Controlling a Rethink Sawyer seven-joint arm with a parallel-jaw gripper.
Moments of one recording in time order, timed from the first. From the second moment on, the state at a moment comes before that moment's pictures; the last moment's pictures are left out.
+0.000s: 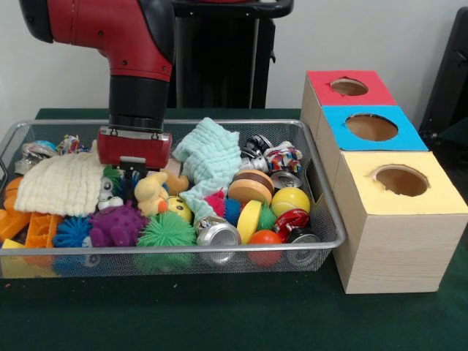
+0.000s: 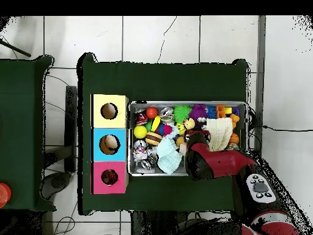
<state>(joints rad) -0.54 -0.45 0.05 1.64 -0.74 -0.18 1.91</state>
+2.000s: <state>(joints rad) -0.47 -0.84 0.05 1.84 -0.60 0.08 1.91</state>
